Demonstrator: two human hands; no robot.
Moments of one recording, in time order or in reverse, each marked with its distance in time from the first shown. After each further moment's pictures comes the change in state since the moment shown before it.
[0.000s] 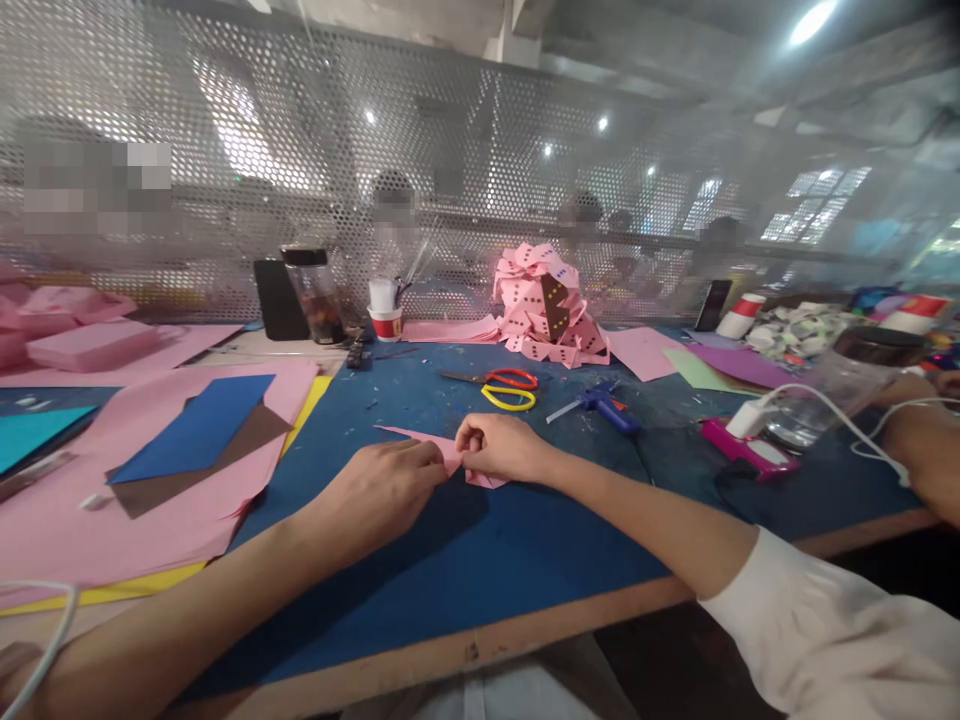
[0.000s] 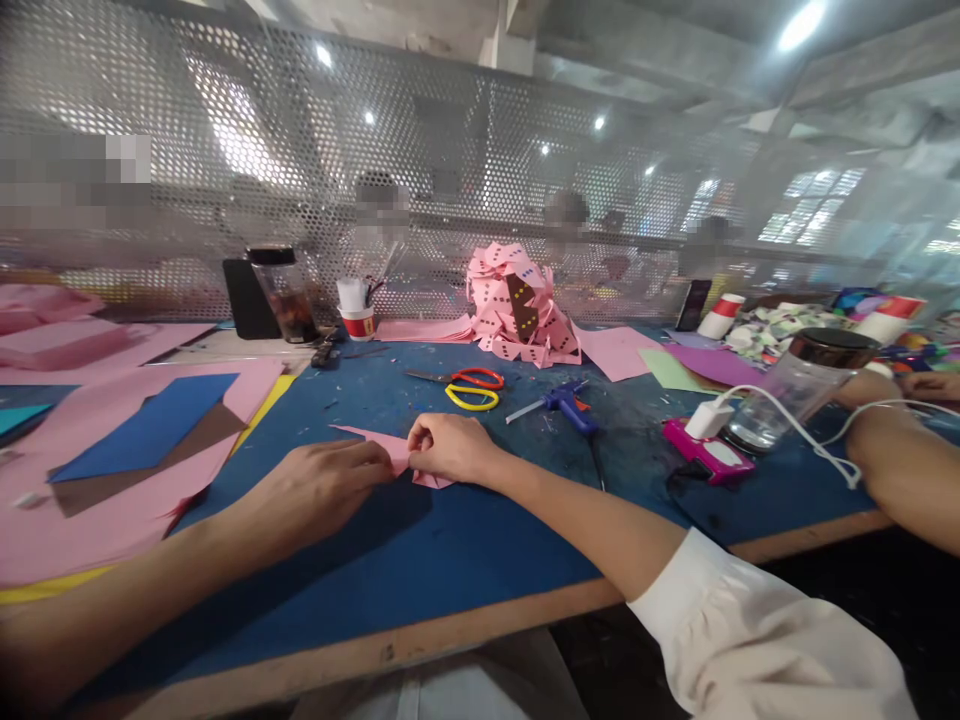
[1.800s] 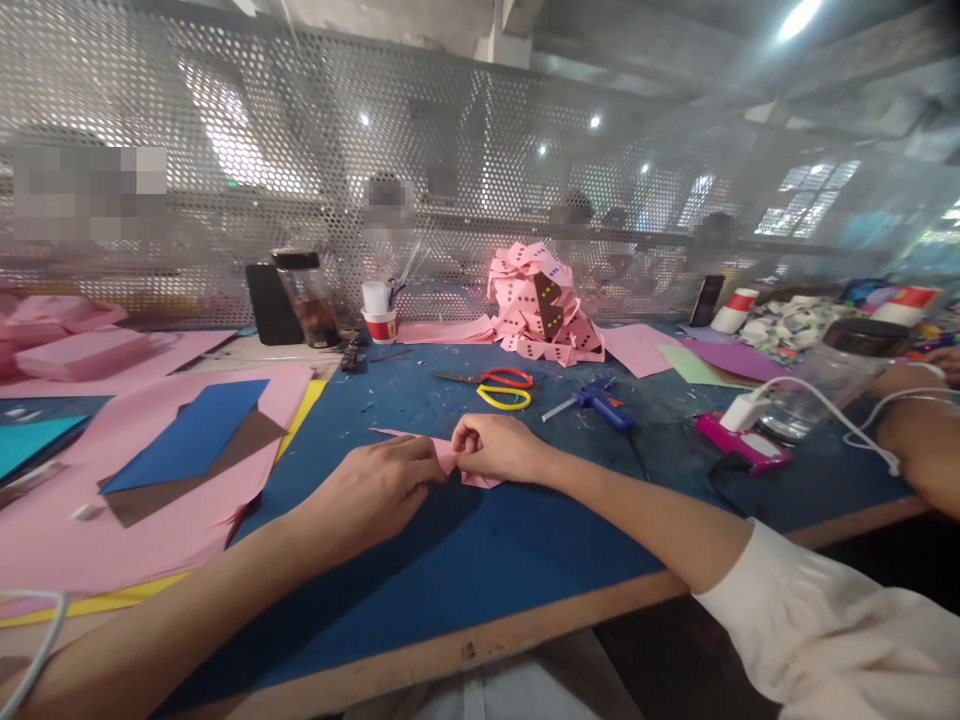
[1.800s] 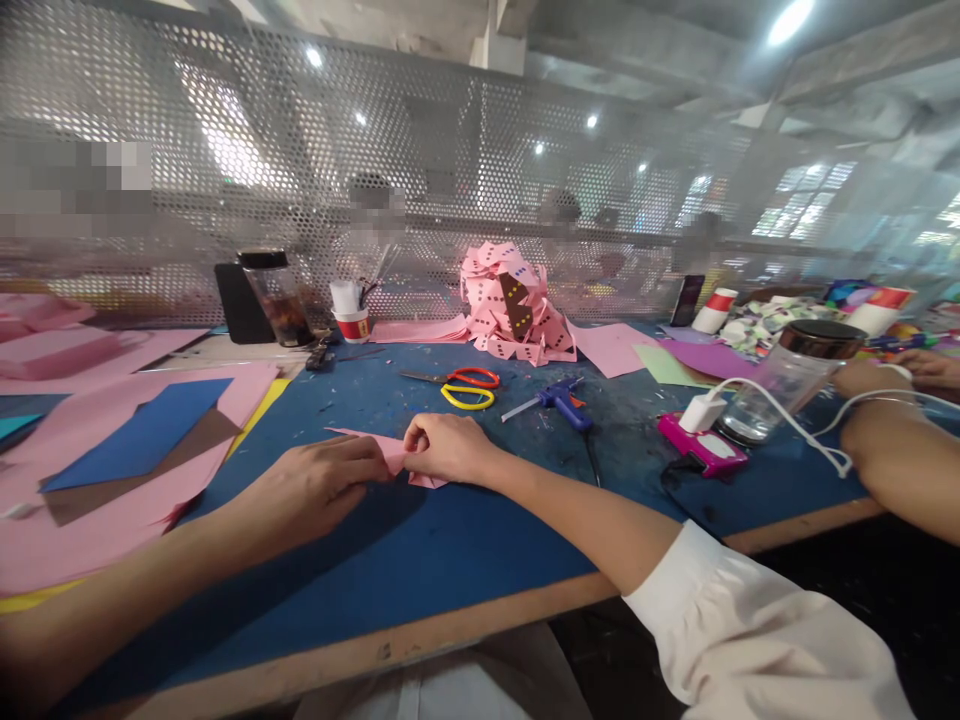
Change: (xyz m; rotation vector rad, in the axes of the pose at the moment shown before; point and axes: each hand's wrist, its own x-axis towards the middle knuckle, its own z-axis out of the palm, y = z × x) left_hand 0.005 -0.001 -0.009 -0.102 -0.057 -0.082; right_hand -0.002 0.003 -0.001 -0.018 -0.006 -0.039
